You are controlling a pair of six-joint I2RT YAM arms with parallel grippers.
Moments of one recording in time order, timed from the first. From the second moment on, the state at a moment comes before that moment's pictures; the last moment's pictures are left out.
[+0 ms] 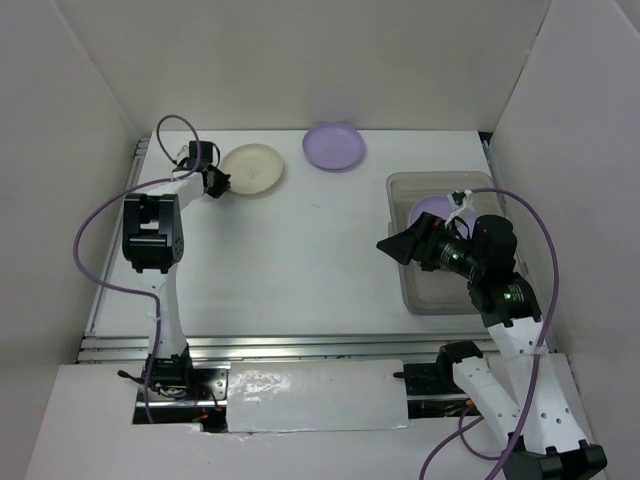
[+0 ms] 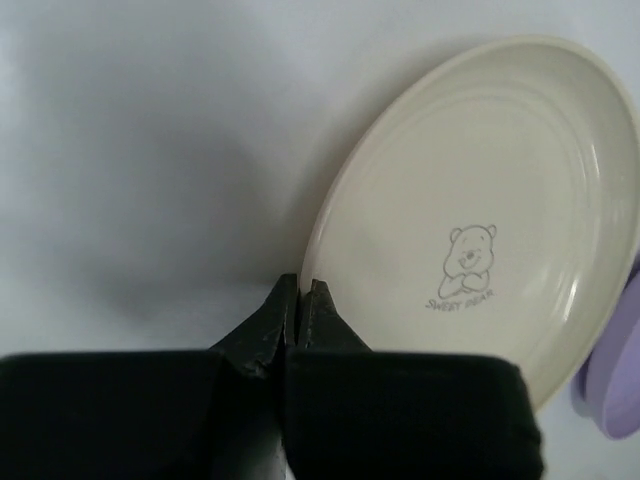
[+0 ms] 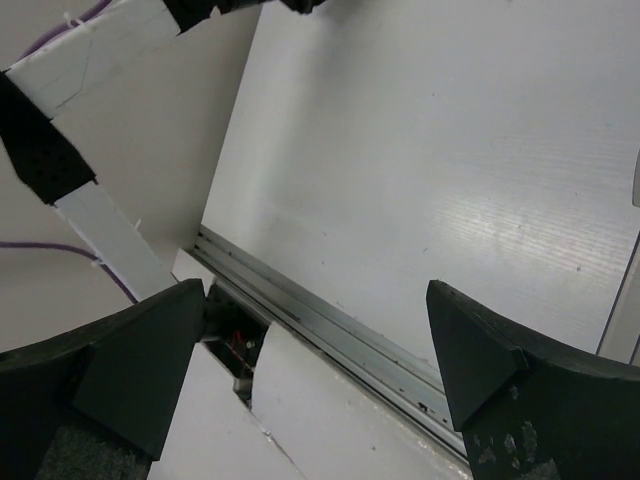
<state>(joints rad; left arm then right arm) 0.01 2.31 1.75 -0.24 -0.04 -0.94 0.14 0.68 0.83 -0.50 -0.60 0.64</state>
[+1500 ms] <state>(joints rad) -0.87 2.32 2.21 -0.31 -0.08 -0.83 0.16 0.36 1.33 -1.00 -0.06 0.88</state>
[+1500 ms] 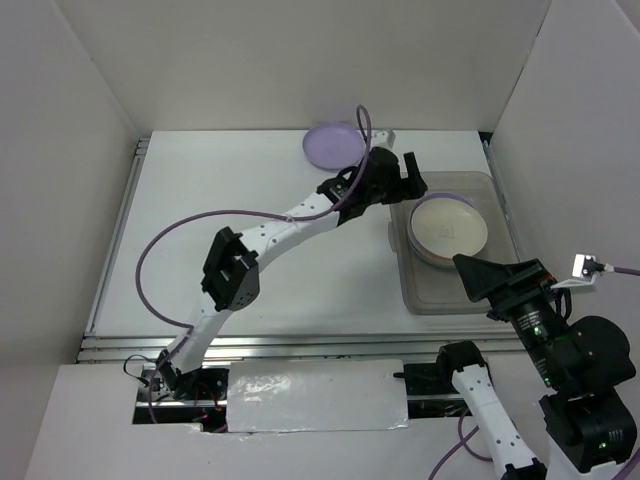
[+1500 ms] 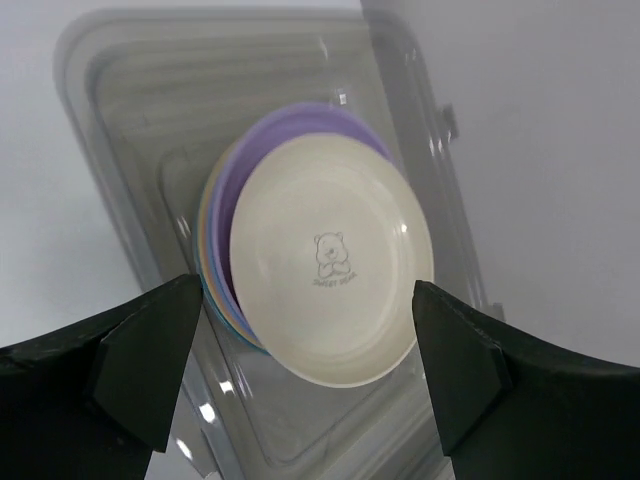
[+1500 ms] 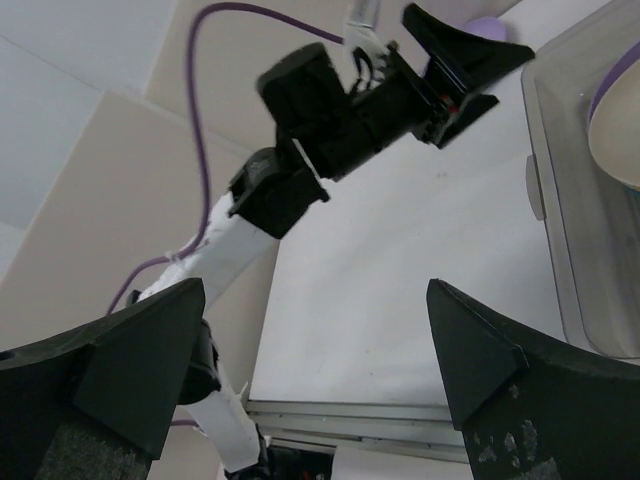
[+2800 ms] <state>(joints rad) -0.29 2.75 2.35 0.00 0.03 -0.88 0.17 0.38 1.00 -0.78 -0.28 0.83</state>
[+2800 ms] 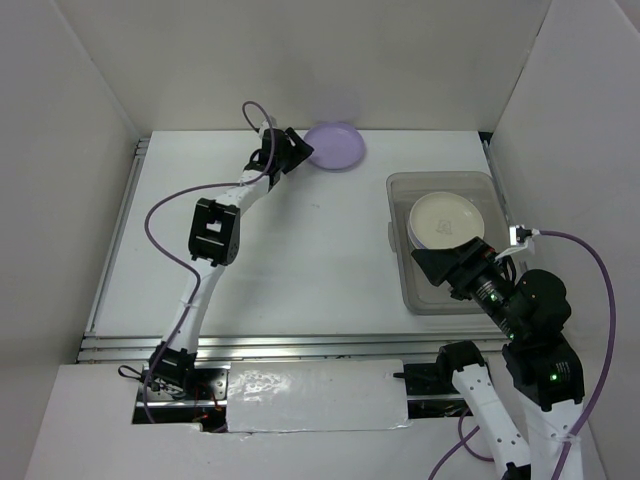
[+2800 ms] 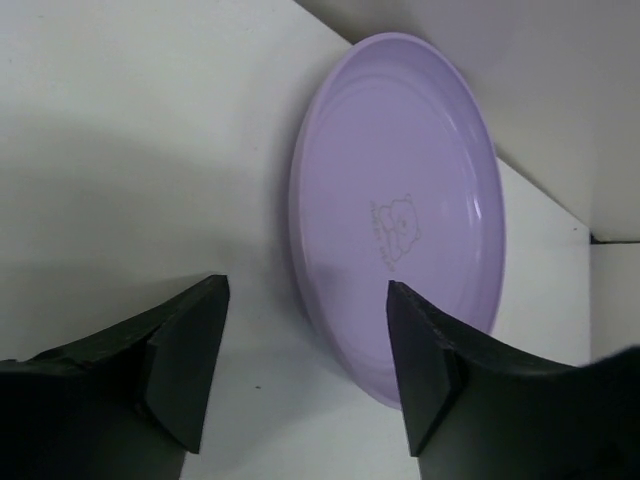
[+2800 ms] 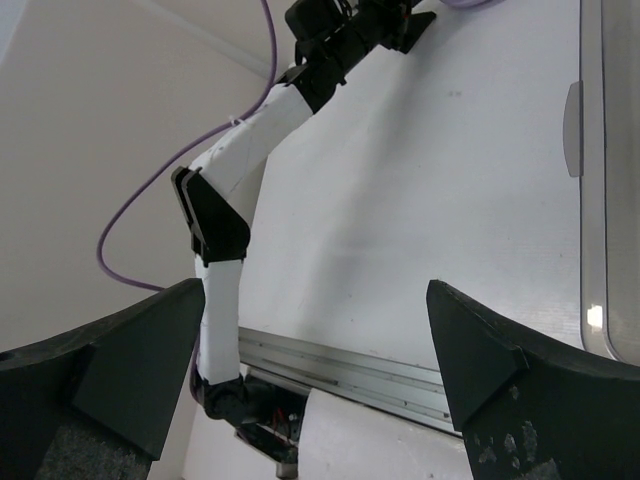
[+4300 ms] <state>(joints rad) -0.43 2.11 1.94 -0.13 -0.09 -0.76 0.17 0.37 1.11 -0.82 -0.18 0.79</state>
